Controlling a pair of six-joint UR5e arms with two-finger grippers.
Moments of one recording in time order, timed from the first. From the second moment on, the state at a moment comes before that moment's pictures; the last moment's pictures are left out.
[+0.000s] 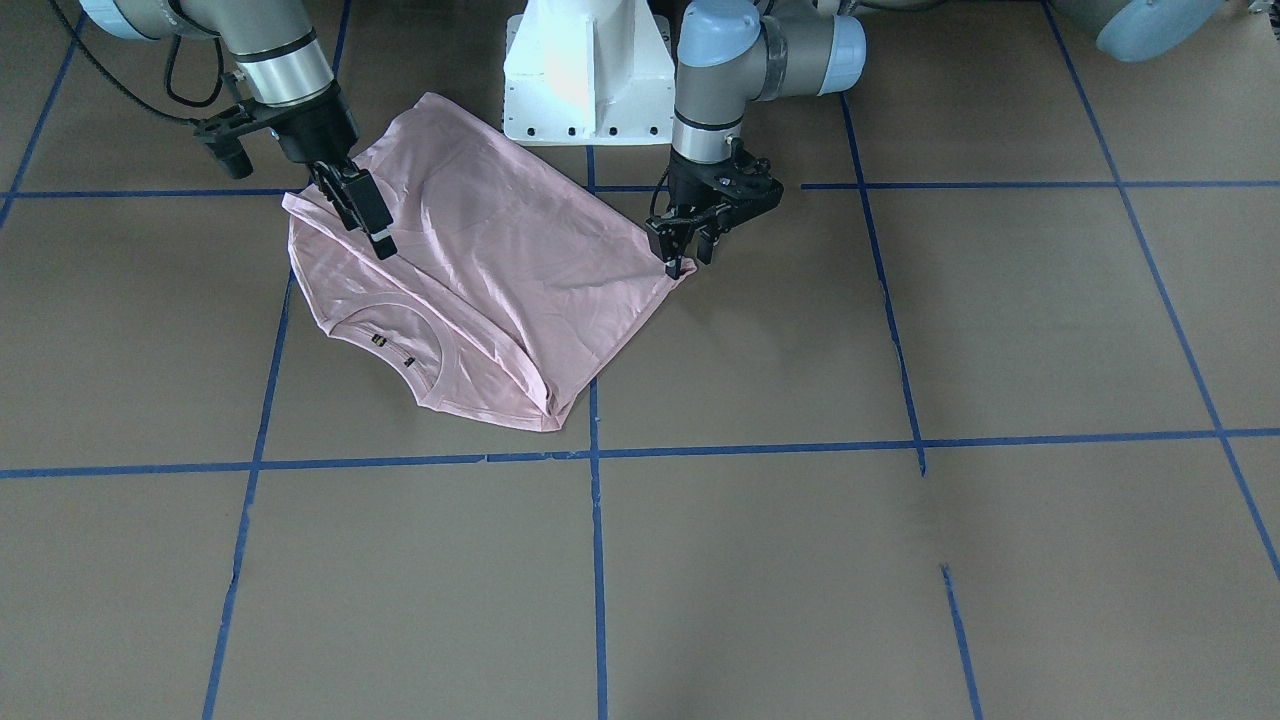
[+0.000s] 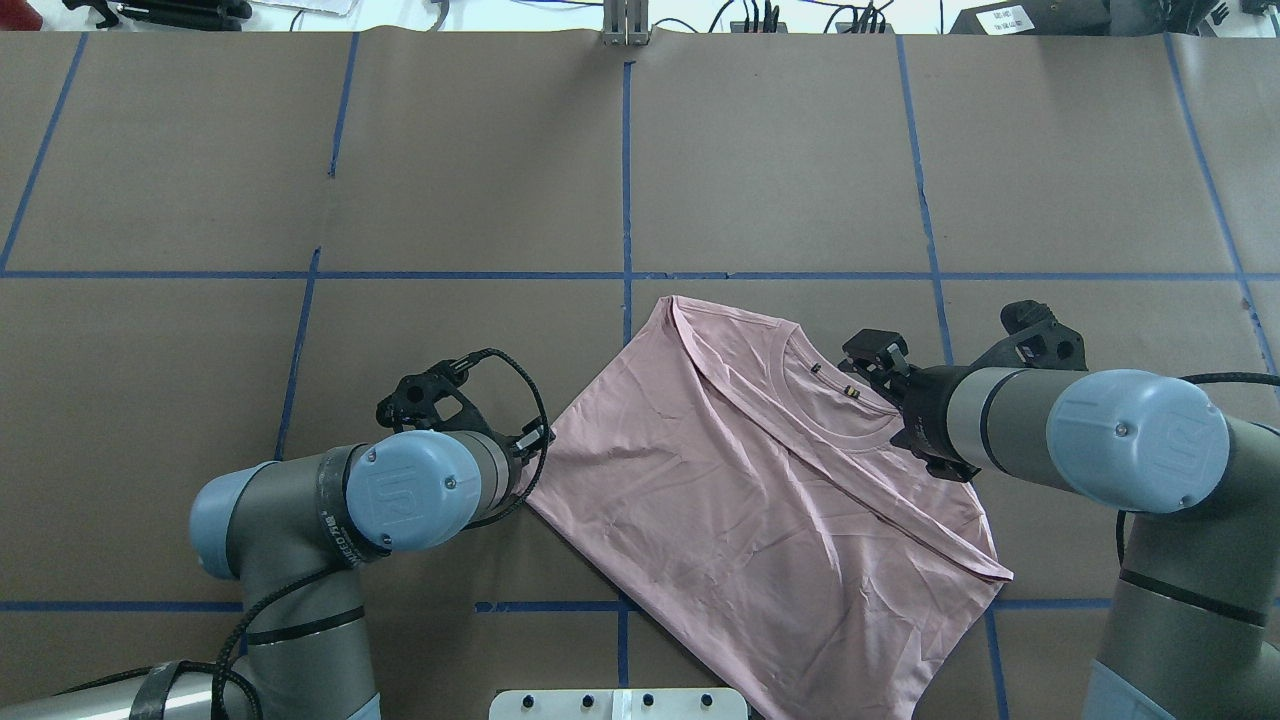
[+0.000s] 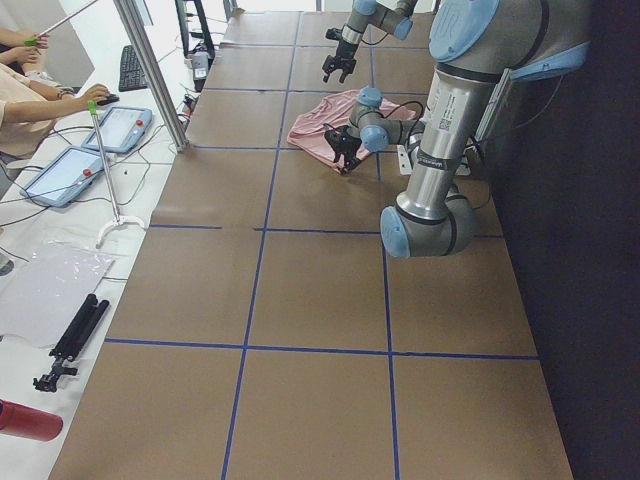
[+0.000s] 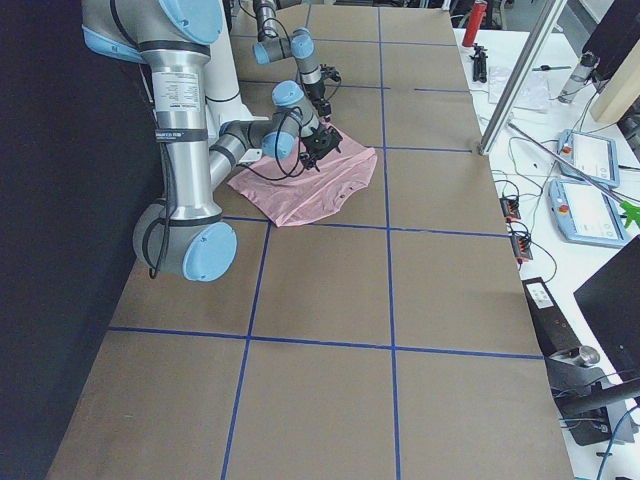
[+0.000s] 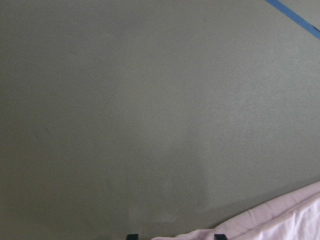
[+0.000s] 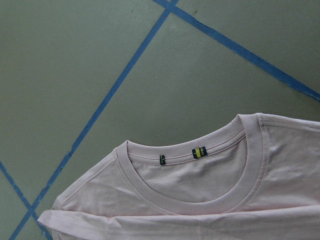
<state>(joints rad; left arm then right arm) -0.30 -2.07 -1.80 -1.71 -1.50 -1.96 0.45 -1.48 2.15 -1.25 1.56 2.18</state>
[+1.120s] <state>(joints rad) -0.30 -2.07 -1.78 -1.70 -1.50 -1.96 0.44 -1.48 2.14 -1.25 1.57 2.18</state>
